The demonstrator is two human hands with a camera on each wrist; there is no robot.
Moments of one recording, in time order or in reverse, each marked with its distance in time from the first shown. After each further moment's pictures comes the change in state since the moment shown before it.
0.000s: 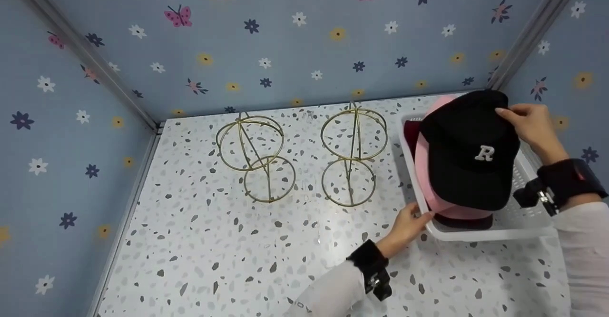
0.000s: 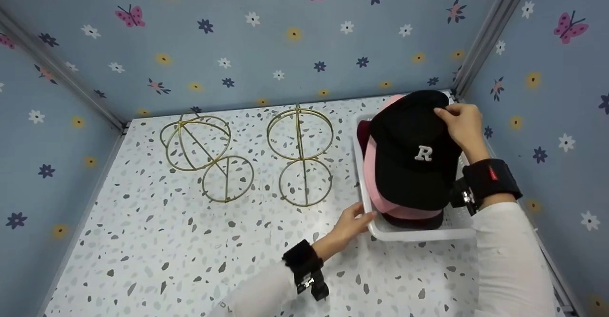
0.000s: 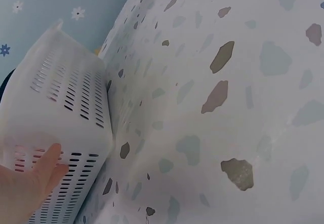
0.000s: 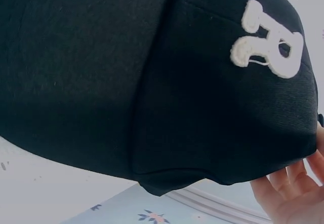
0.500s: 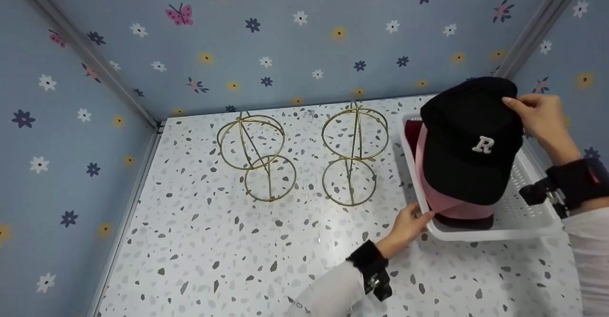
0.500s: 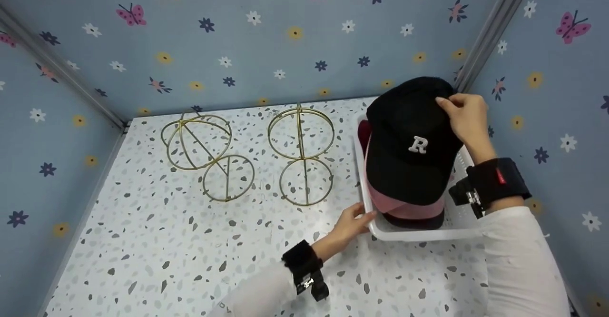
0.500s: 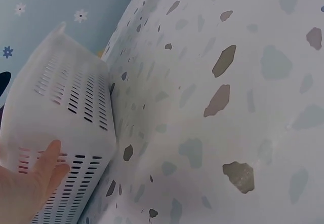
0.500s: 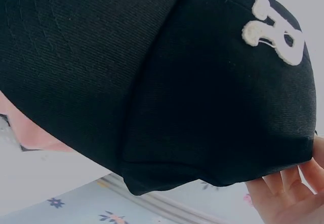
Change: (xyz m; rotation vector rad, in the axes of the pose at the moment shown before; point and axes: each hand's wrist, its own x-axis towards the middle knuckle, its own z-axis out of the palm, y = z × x) left_hand -0.001 -0.001 0.000 -0.041 0.009 -0.002; right_hand -0.005 -0.031 -0.009 0.016 0.083 -0.049
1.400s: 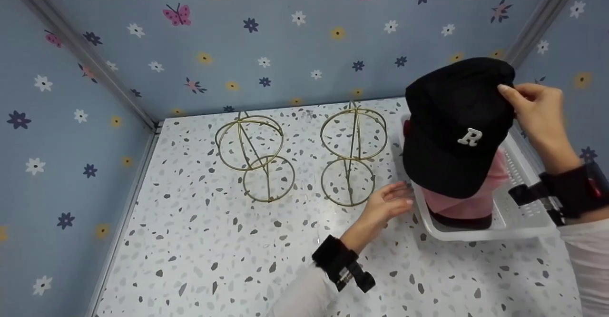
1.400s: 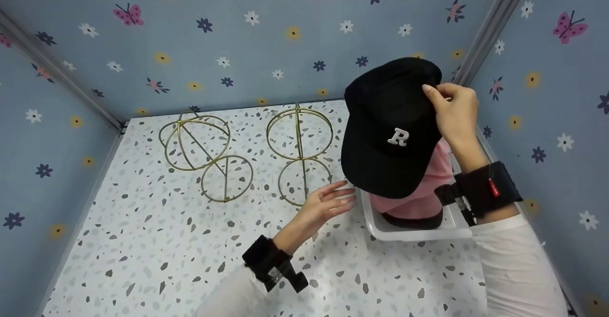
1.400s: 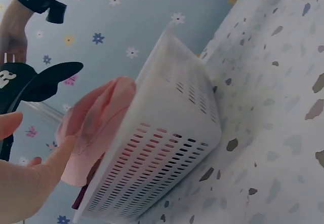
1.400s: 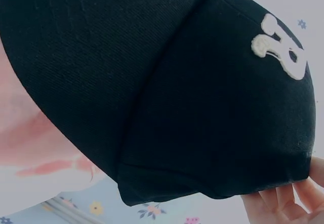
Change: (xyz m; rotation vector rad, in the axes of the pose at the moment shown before) left_hand -0.019 0.064 -0.051 -0.334 -0.101 0.012; right_hand -0.017 -0.051 0.005 0.158 0.110 0.016
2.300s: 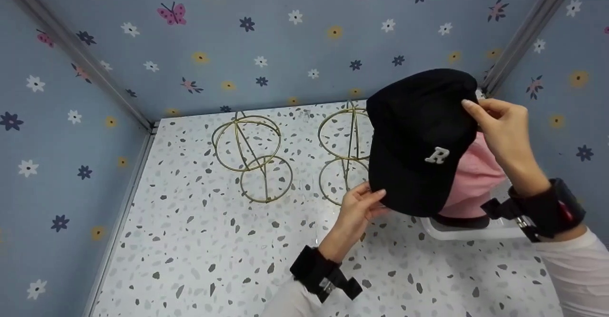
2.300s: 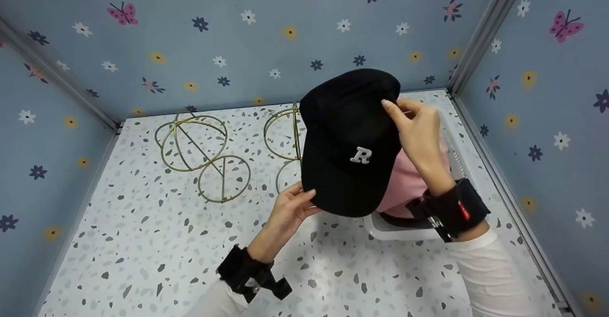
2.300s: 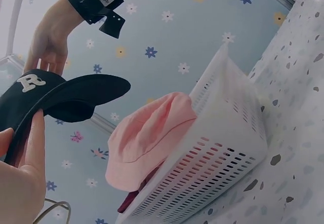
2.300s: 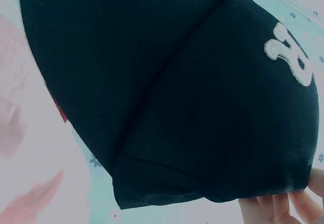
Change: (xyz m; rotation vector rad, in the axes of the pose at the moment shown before) left_hand -0.032 0.036 -0.013 -0.186 0.064 0.098; right_hand -0.038 -0.026 0.040 0.159 0.004 -0.040
